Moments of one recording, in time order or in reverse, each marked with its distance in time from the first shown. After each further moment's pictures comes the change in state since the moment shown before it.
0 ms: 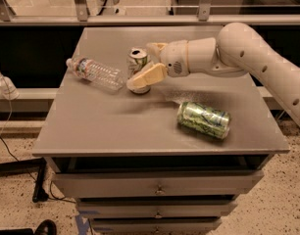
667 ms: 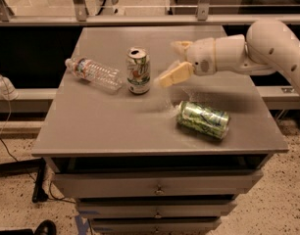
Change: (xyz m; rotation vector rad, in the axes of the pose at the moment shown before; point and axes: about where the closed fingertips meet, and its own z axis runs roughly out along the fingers) arm 0.018 -0.020 -0.060 0.042 0.049 0.001
